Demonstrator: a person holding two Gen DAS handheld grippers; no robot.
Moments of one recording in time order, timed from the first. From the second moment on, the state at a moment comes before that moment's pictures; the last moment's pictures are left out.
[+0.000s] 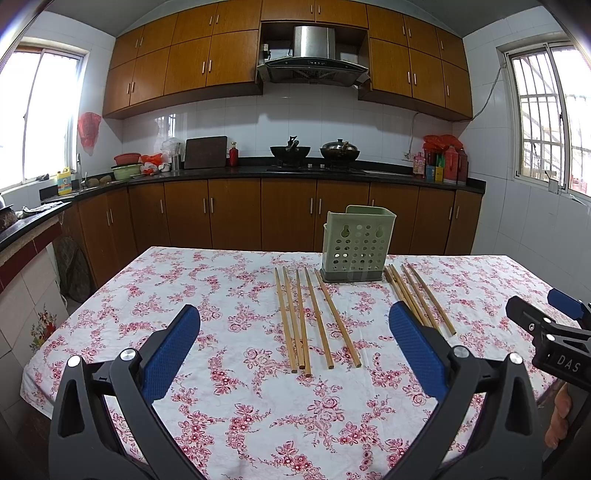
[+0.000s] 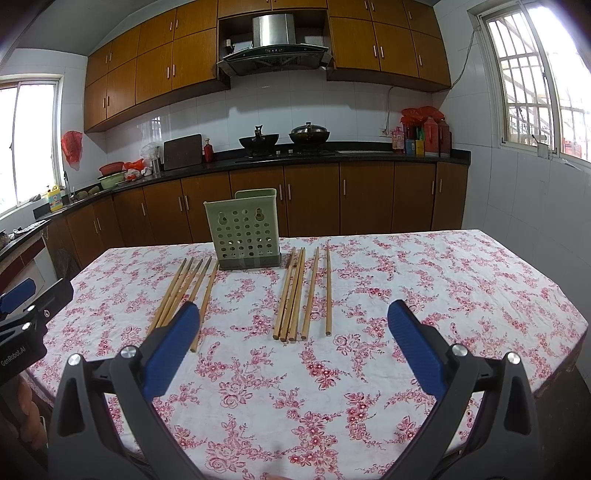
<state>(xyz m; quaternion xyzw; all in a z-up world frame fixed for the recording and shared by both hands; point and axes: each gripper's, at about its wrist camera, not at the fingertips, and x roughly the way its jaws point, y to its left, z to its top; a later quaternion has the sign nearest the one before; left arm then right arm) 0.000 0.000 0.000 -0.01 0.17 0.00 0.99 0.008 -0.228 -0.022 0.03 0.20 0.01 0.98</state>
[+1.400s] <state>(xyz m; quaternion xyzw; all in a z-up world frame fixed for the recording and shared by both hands) 0.080 0.042 -0.048 -0.03 0.36 0.07 0.93 0.147 -0.279 -0.073 0.09 0.40 -0.04 0.91</state>
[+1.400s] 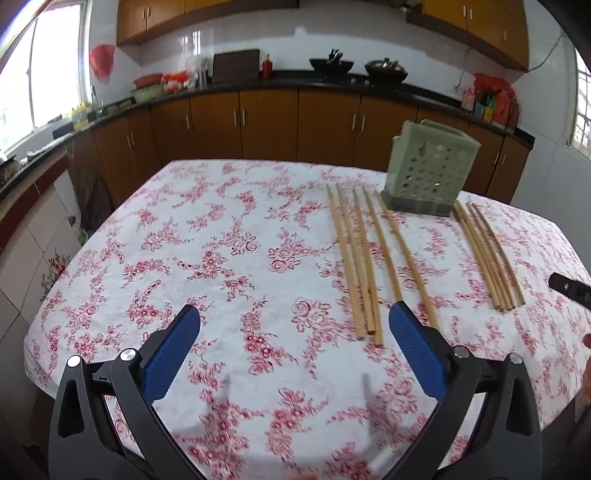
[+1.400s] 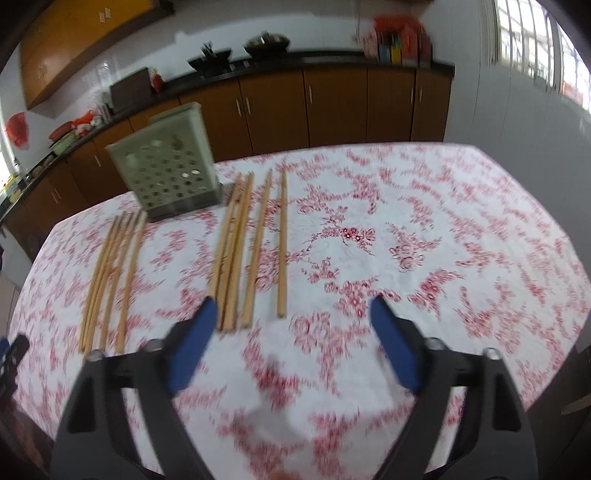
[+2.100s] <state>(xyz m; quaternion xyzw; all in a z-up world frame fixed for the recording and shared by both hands) 0.177 0.041 -0.076 -0.04 0.44 0.00 0.90 0.222 -0.292 -0.124 0.07 0.45 -0.08 0.89</state>
